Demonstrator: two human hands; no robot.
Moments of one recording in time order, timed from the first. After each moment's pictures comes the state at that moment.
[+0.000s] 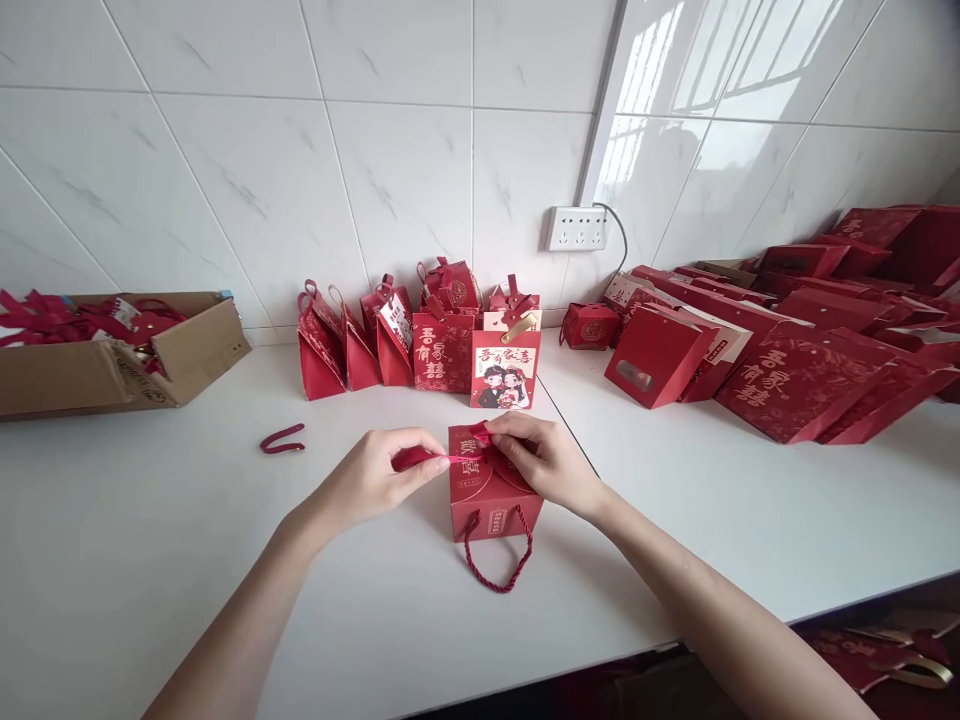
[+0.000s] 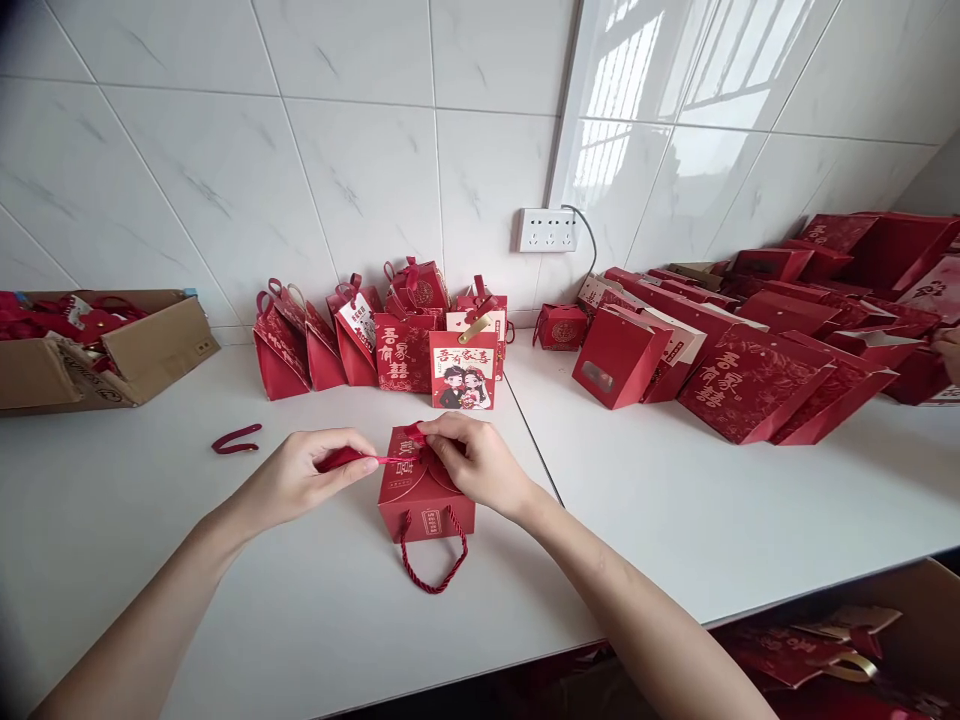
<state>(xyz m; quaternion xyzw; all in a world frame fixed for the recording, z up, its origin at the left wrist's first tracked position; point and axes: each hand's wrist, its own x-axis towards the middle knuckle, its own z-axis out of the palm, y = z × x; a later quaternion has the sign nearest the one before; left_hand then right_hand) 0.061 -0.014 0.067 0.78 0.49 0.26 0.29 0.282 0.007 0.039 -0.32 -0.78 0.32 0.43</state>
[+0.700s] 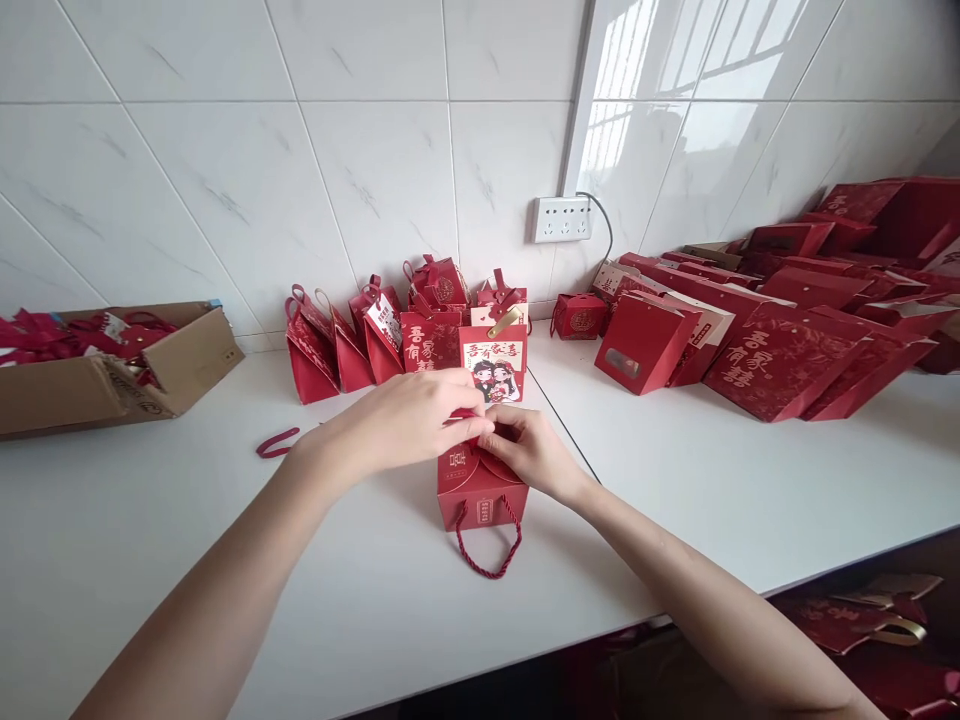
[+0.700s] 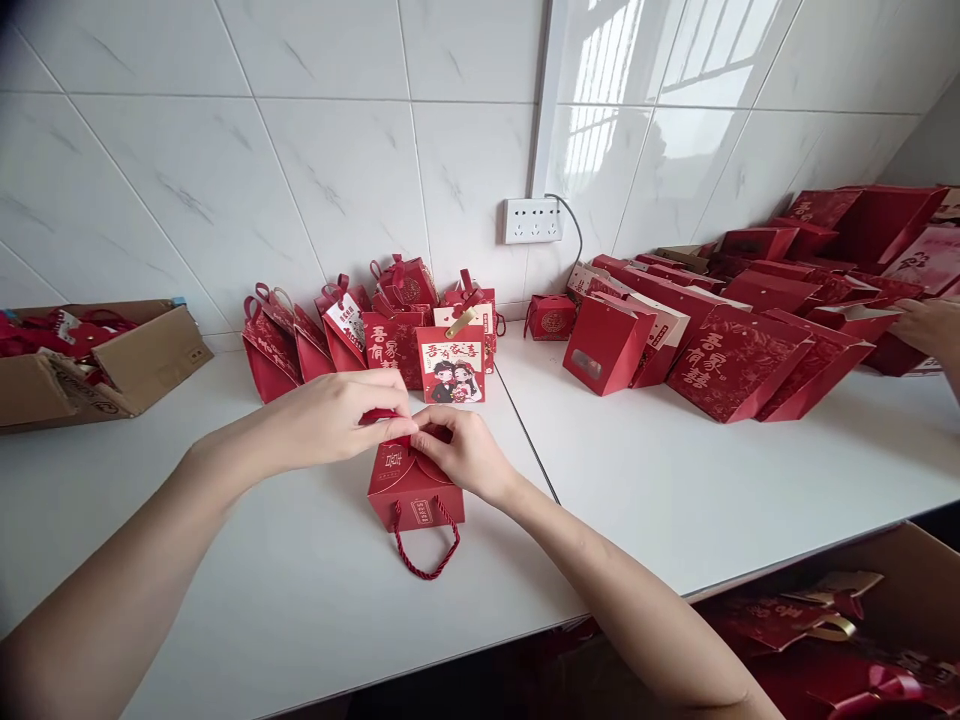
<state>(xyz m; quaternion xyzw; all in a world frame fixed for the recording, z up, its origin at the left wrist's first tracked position) 0.109 0.007 0.133 0.90 0.40 0.12 0.11 0.278 0.008 0.040 -0.33 -0.74 0.37 0.46</state>
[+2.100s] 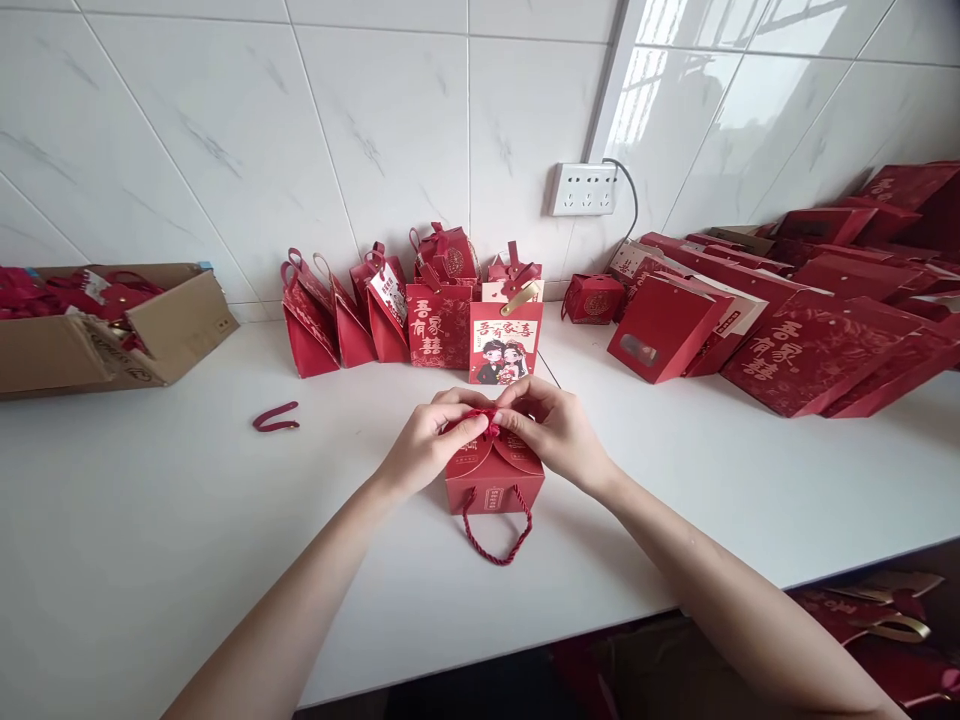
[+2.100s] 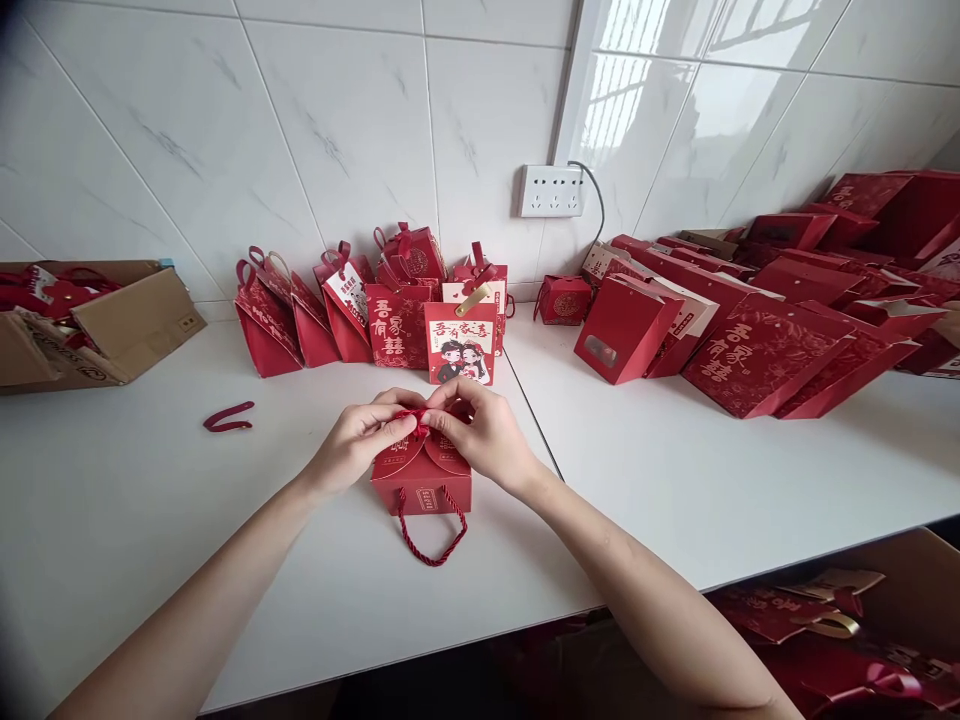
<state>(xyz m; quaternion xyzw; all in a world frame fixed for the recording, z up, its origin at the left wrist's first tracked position) 0.107 0.004 0.041 0.68 0.40 0.40 0.46 0.286 0.008 0.036 -0.36 -0.70 0.39 0.48</state>
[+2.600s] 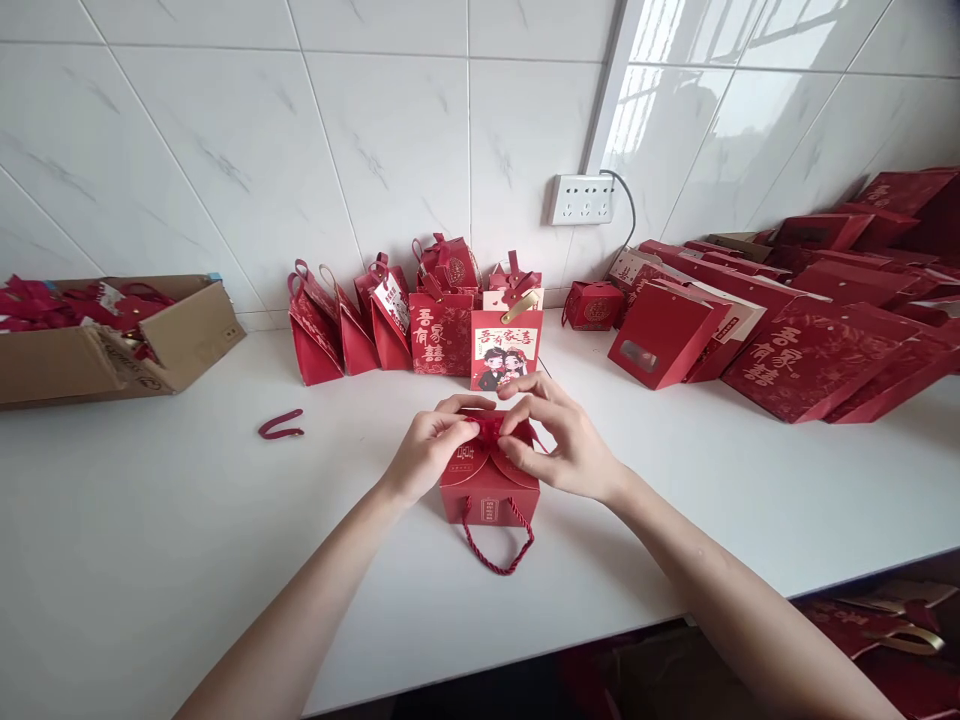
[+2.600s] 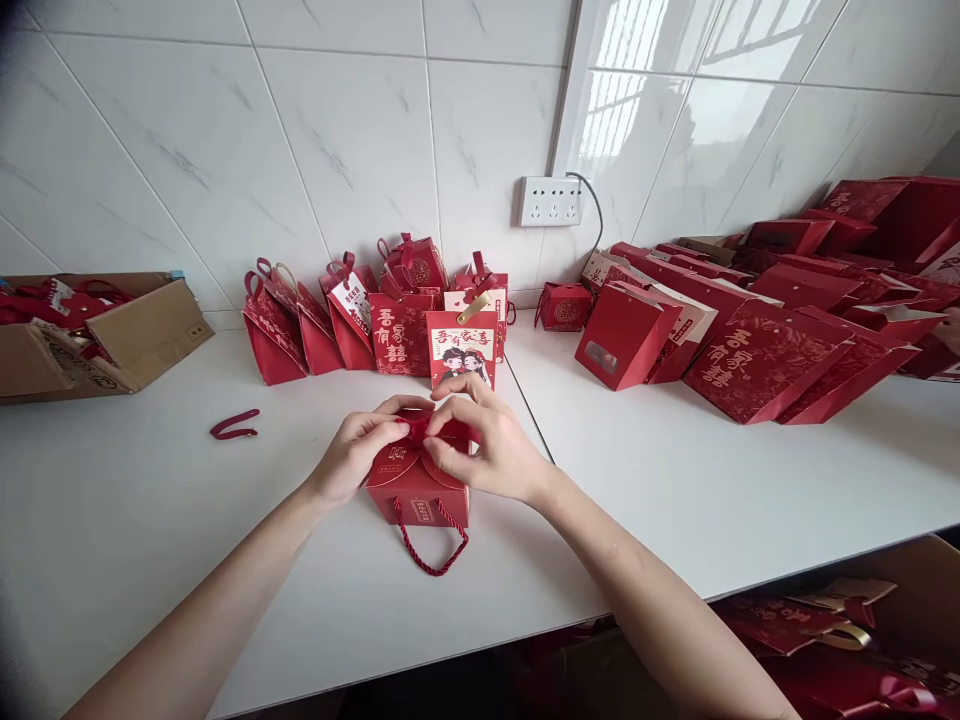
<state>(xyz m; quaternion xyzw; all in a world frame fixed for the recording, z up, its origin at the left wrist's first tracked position) 0.109 0.002 0.039 0.62 0.38 0.43 0.53 0.299 0.006 0.038 -0.27 -0.83 0.20 0.46</state>
